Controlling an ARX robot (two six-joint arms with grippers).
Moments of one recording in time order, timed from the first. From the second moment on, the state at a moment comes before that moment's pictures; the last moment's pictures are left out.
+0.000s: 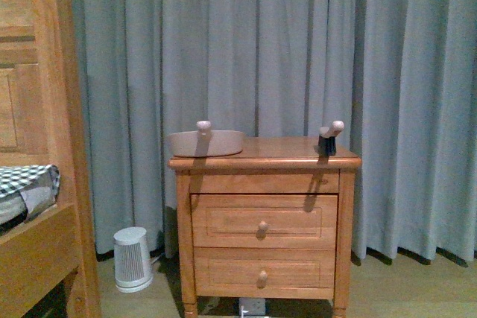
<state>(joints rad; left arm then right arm) 0.00 0.00 0.01 0.00 0.00 0.00 0.00 0.00 0.02 0.00 0.00 0.00</state>
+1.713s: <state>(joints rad) 0.00 0.00 0.01 0.00 0.00 0.00 0.00 0.00 0.02 0.00 0.00 0.00</state>
